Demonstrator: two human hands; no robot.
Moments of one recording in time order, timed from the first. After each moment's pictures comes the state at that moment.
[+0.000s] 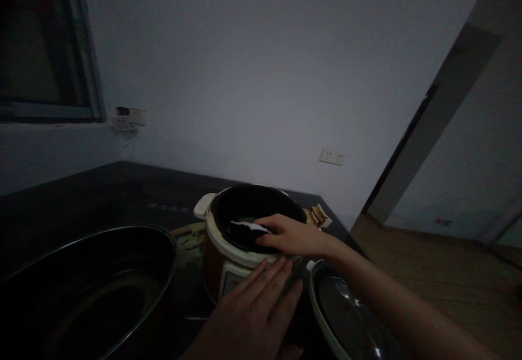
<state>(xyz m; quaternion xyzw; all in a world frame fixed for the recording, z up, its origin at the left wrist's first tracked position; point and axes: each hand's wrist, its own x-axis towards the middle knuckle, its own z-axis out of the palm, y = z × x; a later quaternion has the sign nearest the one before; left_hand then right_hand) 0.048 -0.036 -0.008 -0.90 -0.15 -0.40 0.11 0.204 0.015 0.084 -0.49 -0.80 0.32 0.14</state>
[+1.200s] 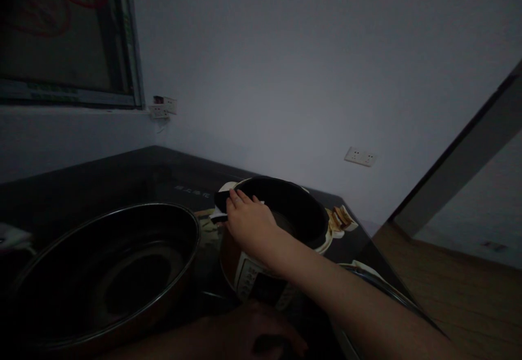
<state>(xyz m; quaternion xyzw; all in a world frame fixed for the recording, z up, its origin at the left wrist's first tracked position) 0.039 -0.016 -0.088 -0.89 -0.02 -0.24 -0.38 0.097 0.042 0.060 -0.49 -0.87 -0.07 0.01</state>
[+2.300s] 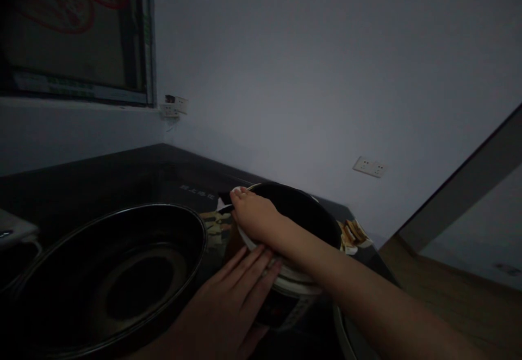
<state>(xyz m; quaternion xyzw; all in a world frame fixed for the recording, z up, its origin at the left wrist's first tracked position) -0.015 -0.021 -0.019 -0.92 -0.28 -0.27 0.06 0.088 0.087 0.059 -0.46 -0.88 -0.09 -0.02</state>
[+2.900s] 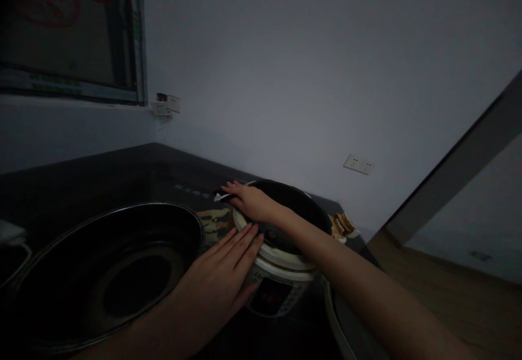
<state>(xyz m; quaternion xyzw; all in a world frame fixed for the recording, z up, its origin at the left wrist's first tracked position) -0.020 -0.009 -0.015 -0.88 -0.33 -0.31 0.13 0.101 0.110 0.062 -0.43 -0.90 0.02 0.05</state>
